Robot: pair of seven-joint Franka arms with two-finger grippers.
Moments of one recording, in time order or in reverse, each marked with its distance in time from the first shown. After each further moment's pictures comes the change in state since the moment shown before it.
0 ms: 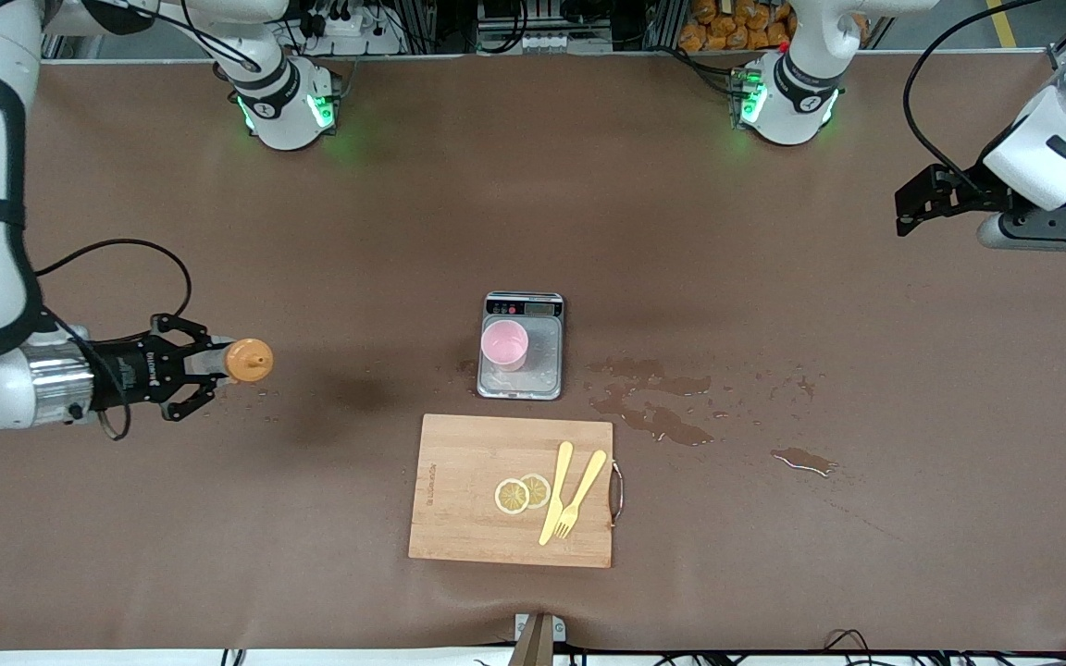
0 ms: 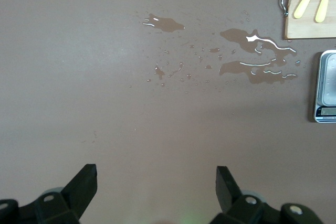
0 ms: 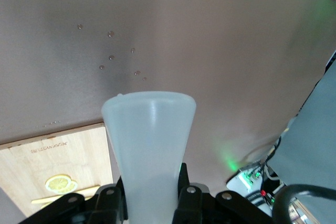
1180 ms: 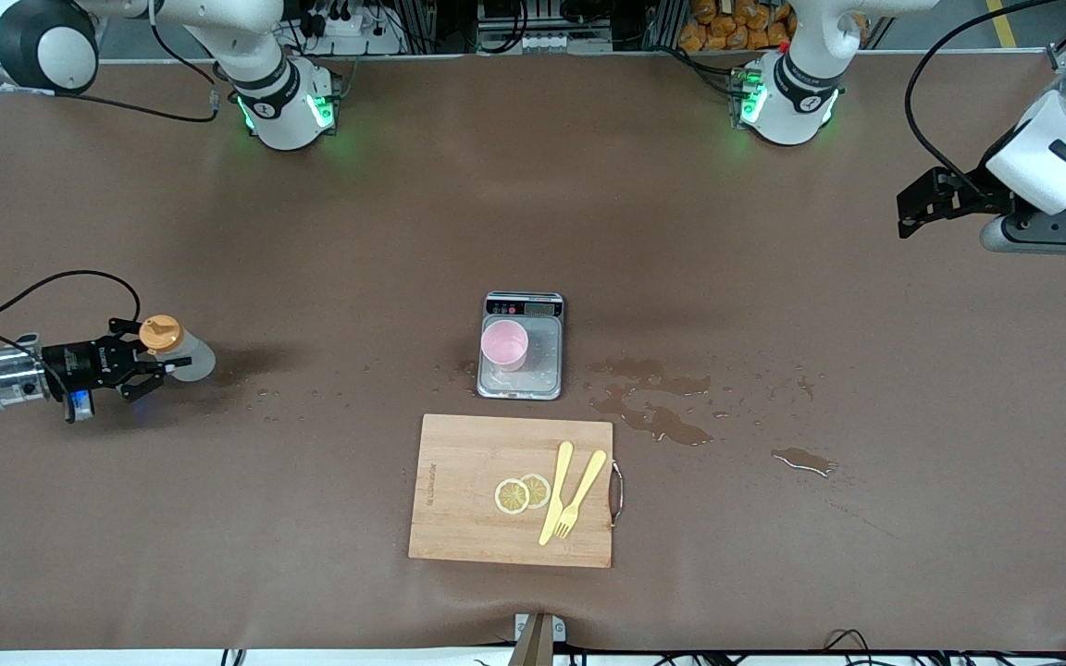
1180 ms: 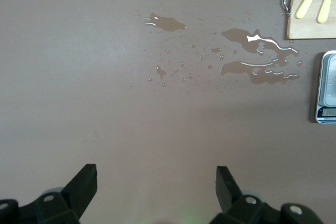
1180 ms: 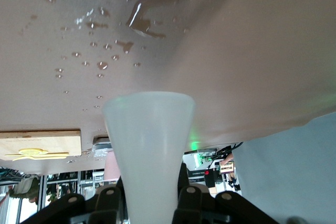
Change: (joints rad) left arm 0.005 0.003 0.002 0.000 0.000 0.000 0.000; right arm -0.335 0.235 -0.003 -0.136 0.091 -0.042 -0.789
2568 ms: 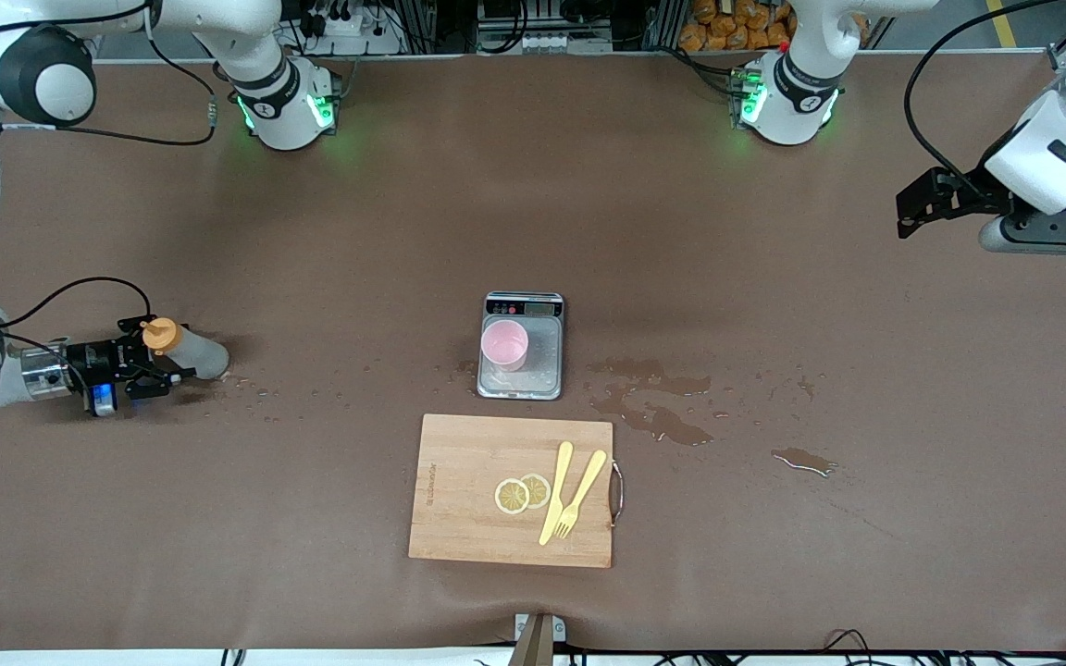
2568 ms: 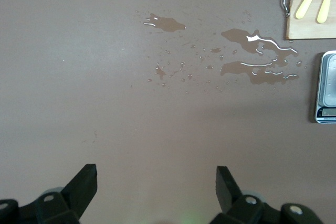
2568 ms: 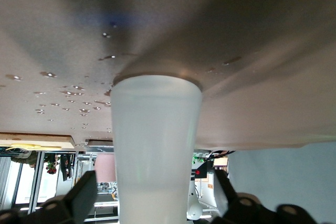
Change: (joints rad) left arm -0.001 0.001 -0.001 0.003 0.000 0.000 0.000; right arm -0.062 0.123 0.001 0.020 0.001 0.016 -0.207
